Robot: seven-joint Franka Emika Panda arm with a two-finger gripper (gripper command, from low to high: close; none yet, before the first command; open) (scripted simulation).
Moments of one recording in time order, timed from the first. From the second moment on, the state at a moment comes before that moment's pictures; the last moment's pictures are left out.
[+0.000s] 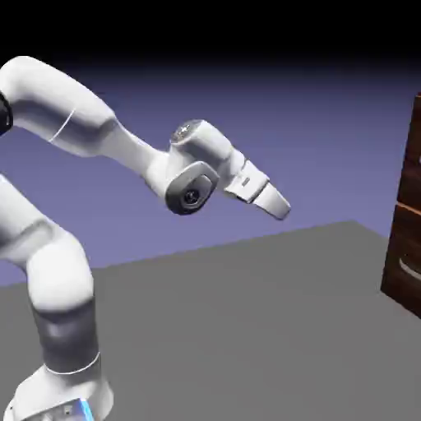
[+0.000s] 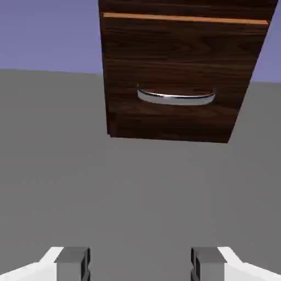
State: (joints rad) arm -0.03 -0.58 0.03 -2.78 0.05 3.03 0.74
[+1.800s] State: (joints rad) arm -1.98 -1.25 1.30 -1.58 2.40 2.64 0.90
